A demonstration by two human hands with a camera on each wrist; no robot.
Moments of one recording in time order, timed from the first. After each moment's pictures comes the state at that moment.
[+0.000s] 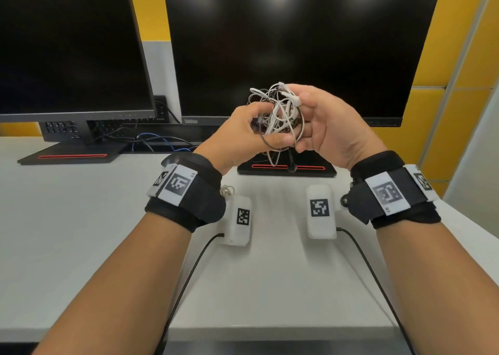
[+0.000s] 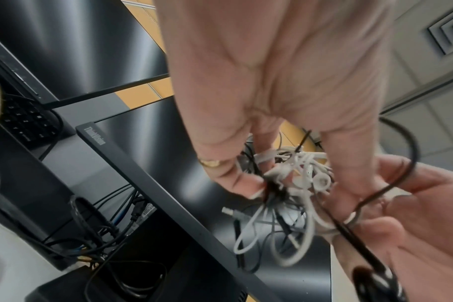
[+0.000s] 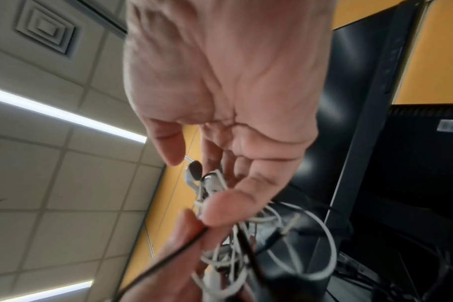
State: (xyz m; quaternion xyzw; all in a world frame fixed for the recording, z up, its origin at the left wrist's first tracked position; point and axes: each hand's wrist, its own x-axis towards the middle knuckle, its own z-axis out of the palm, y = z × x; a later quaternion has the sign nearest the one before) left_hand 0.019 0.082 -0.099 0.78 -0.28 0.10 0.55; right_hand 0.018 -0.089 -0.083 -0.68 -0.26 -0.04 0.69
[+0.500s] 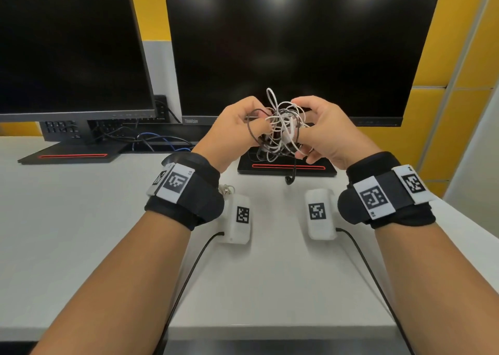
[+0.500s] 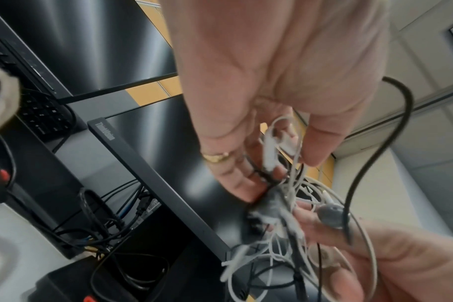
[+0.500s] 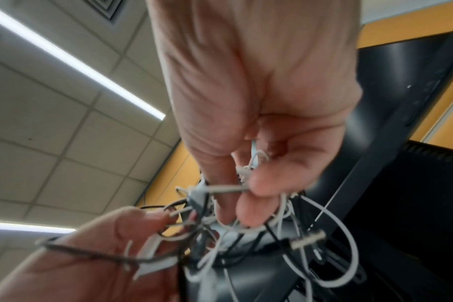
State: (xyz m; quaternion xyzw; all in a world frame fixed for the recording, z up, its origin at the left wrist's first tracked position) left_hand 0.022 0.087 -0.099 0.77 -0.25 0.16 0.56; right_hand 0.033 -0.091 -0.094 -0.83 -0.17 -0.12 0.52
